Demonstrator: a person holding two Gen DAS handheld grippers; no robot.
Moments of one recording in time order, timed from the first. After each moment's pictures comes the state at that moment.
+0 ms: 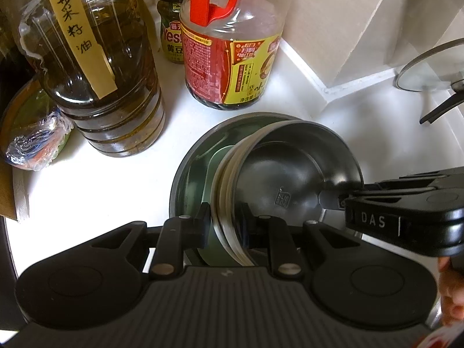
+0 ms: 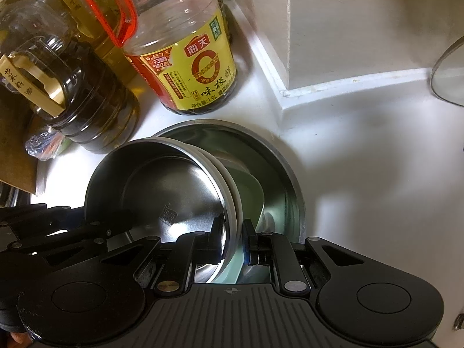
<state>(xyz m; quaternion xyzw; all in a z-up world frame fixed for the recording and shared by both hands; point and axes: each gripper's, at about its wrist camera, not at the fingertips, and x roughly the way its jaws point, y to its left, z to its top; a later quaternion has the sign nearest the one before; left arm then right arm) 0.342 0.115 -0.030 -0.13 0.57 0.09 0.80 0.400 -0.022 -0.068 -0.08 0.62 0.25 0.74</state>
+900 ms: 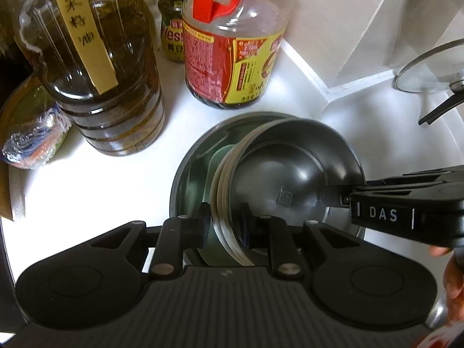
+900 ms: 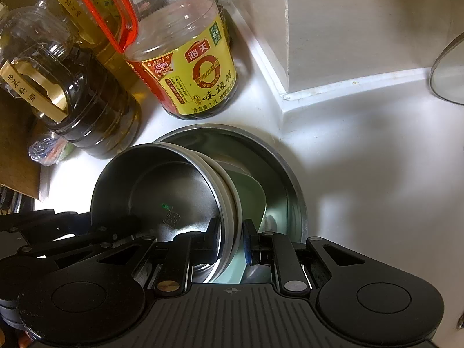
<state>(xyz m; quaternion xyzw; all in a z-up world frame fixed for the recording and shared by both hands) 0.337 0.118 -0.030 -0.13 0.56 0.09 0.81 0.400 -0.025 -0.064 -0.06 0.61 0.25 0.75</state>
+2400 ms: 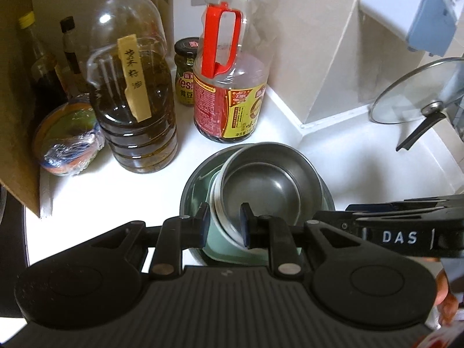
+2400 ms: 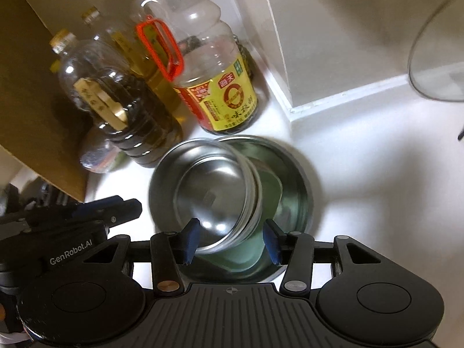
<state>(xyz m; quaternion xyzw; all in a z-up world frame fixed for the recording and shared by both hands) 0.276 0.097 0.031 -0.13 0.47 0.11 0.86 0.345 -0.073 -0.012 0.01 0.55 0.31 0.77</state>
